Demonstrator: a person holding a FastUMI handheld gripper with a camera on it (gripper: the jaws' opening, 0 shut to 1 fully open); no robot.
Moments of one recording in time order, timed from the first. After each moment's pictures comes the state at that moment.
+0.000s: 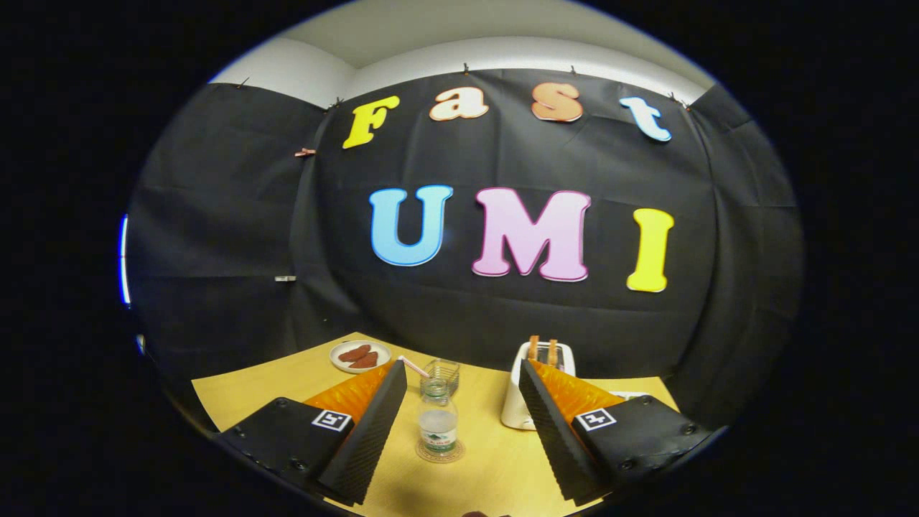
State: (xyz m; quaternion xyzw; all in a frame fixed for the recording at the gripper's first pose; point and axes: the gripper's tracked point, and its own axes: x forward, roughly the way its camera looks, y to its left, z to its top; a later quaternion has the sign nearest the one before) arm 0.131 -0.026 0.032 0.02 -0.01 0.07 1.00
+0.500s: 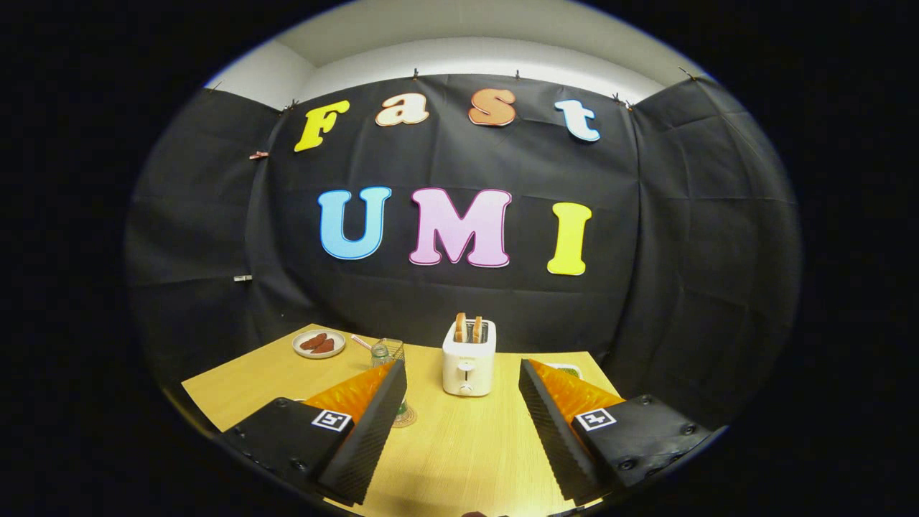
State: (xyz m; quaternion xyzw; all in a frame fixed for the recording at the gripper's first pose) arm 0.029 -0.096 0.019 0.03 0.01 -0.04 1.00
